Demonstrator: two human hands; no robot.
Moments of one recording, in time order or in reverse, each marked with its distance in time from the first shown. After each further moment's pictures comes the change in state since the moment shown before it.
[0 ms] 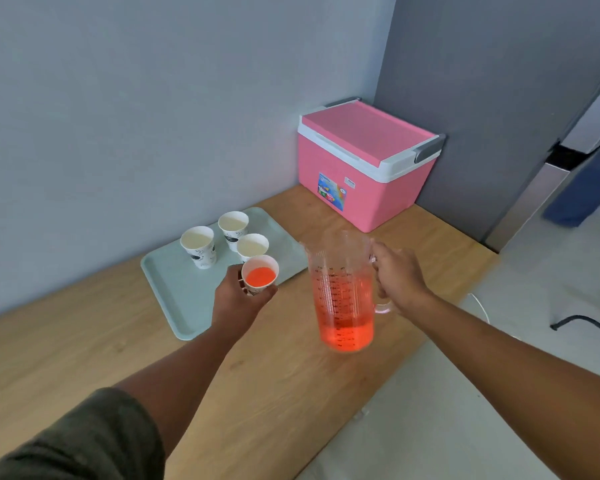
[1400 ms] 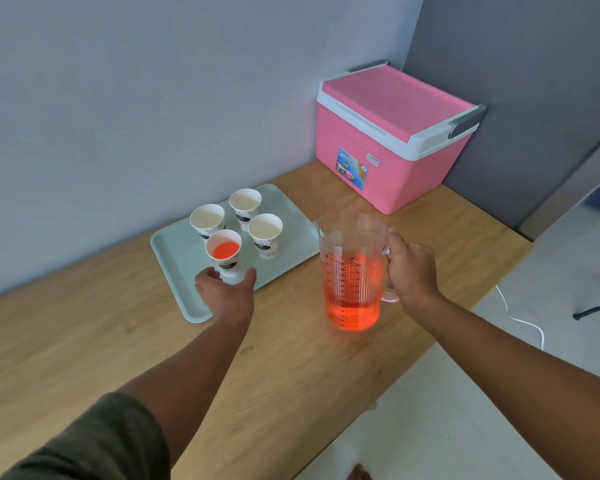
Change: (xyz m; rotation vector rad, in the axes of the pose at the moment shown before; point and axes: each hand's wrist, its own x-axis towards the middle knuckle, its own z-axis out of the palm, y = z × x) left_hand 0.012 -0.038 0.012 -0.143 0.437 -0.437; right_hand 0.020 0.030 0.024 -0.003 0.100 -0.033
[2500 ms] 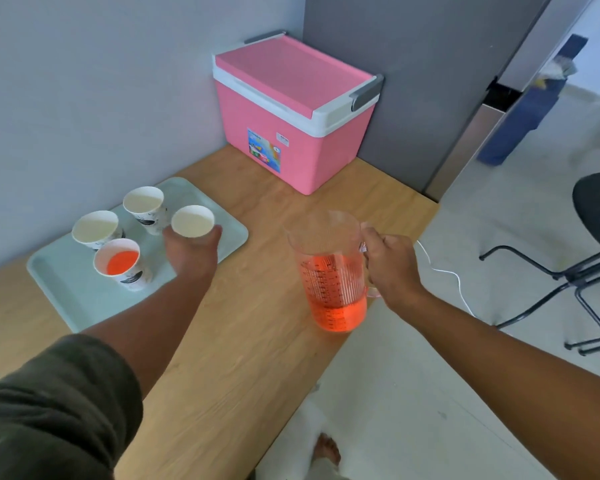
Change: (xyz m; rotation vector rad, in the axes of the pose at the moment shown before) left_hand -0.001 0.060 0.101 -0.045 -0.218 0.128; right_hand -0.008 0.020 -0.090 -0.124 0.110 -0.049
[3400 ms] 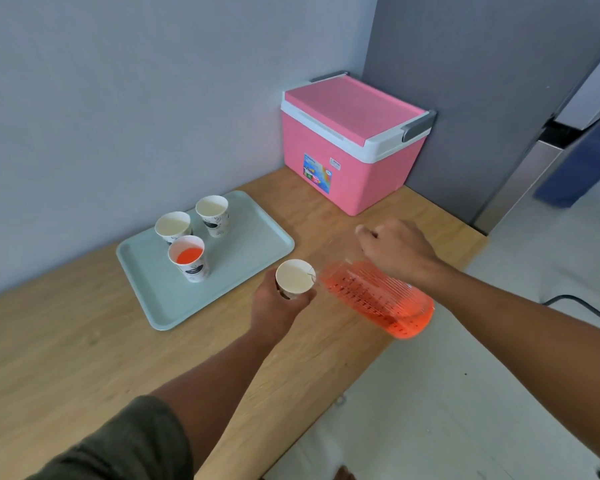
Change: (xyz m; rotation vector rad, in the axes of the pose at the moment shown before) left_hand -0.110 -0.031 -0.024 0.162 -0.366 0.221; right_hand 0.016 -0.064 0.016 -0.644 -0.261 -0.340
